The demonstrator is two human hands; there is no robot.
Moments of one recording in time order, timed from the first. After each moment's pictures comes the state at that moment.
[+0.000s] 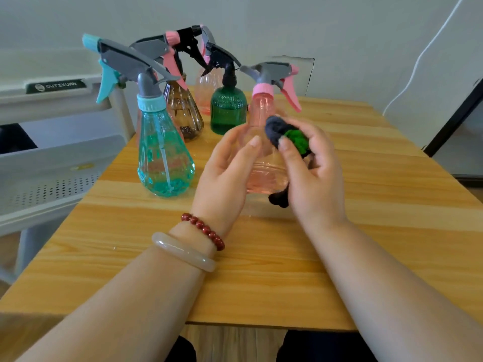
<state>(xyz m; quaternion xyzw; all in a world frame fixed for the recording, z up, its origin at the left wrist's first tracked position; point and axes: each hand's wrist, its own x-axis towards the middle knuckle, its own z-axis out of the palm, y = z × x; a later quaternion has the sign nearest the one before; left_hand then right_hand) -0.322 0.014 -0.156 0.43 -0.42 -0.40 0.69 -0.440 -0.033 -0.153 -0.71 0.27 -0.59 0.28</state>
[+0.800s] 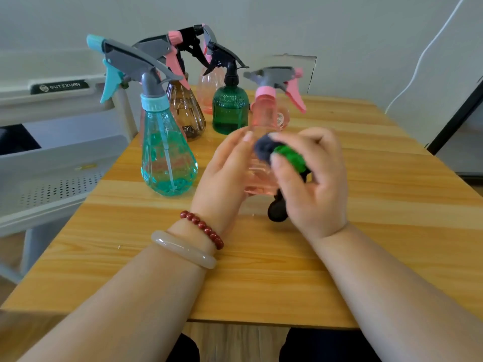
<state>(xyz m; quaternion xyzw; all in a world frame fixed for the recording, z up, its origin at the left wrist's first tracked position) -0.317 0.013 -0.158 0.41 -0.39 -0.47 0.68 -0.445 -0.030 -0.157 -0.77 0.22 -0.59 0.08</state>
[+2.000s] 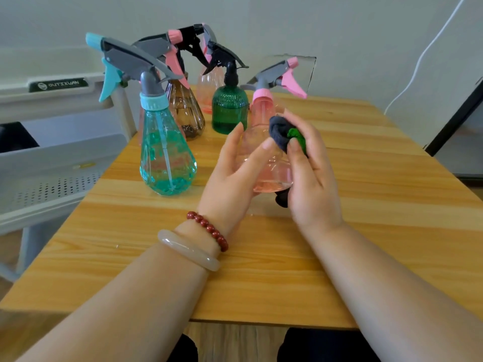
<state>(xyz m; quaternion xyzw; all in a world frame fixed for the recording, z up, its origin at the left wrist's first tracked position) -0.326 0.016 -0.156 0.43 -0.41 -0.46 0.66 -0.438 -0.033 -0.159 -0.73 0.23 -0.56 0.32</state>
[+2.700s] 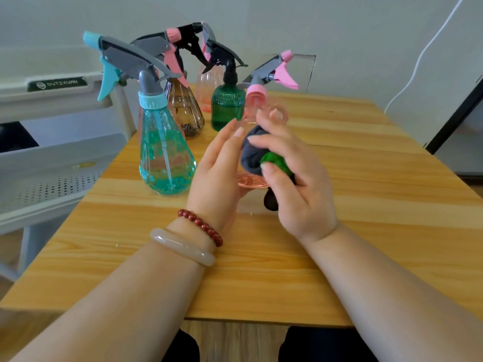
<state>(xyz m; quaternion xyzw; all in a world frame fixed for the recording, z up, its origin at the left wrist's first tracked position) -0.317 0.017 -0.154 0.39 -0.39 -0.45 0.70 -0.437 -0.027 -0.158 -0.83 0.13 -0.51 0.19</state>
